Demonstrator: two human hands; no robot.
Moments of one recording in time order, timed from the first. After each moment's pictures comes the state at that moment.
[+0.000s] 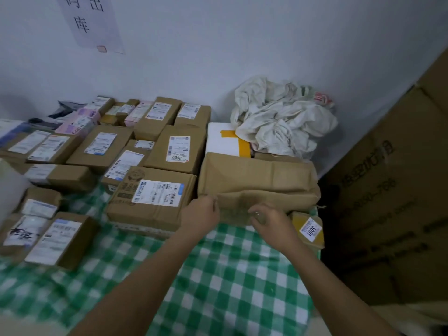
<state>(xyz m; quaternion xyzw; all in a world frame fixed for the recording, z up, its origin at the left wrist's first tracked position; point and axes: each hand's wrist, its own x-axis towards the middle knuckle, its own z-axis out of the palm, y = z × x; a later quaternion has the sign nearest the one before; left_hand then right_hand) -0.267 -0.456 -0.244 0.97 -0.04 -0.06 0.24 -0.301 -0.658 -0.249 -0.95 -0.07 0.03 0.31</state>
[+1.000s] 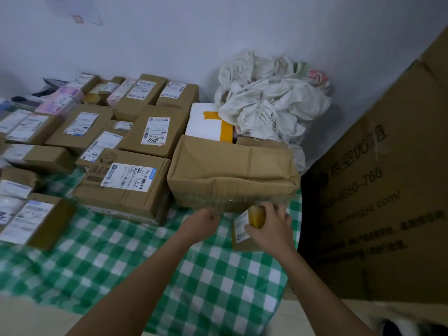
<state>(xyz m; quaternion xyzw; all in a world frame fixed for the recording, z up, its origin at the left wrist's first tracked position) -0.286 -0.529 -0.295 0.91 -0.03 -0.25 0.32 -0.322 -0.728 -0.279 -0.94 0.10 0.11 0.29</state>
